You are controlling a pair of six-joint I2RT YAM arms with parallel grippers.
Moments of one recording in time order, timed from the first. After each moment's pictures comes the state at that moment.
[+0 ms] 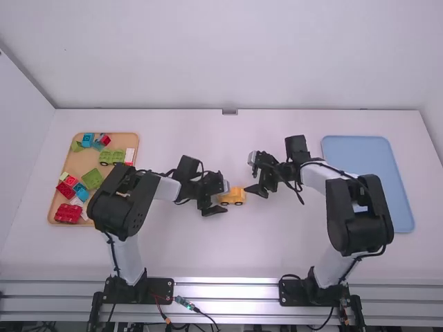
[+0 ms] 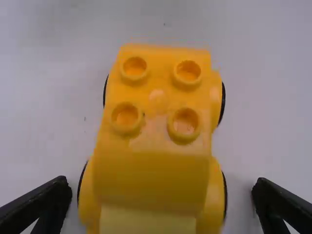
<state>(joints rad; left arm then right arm) -0.31 1.91 0.80 0.06 0.69 0.89 0.16 1.82 0.95 -0.25 -0.87 -1.02</state>
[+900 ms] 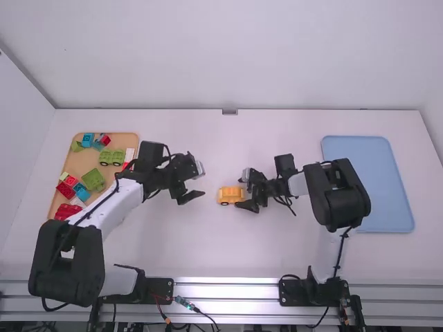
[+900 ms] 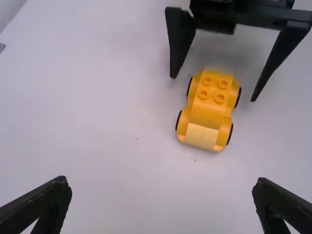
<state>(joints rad) -0.12 1.44 0.80 -0.30 0.65 0.91 0.23 2.07 0.84 0.08 -1.05 -0.97</state>
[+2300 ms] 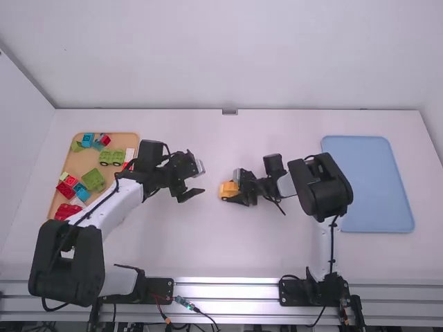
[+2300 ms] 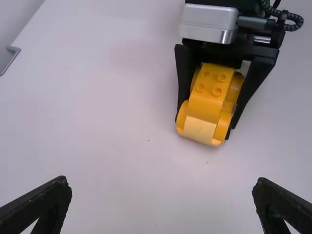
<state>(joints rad) -0.12 1.44 0.80 -0.27 0.62 0.91 0.29 2.19 0.87 0.37 -1.09 -0.84</state>
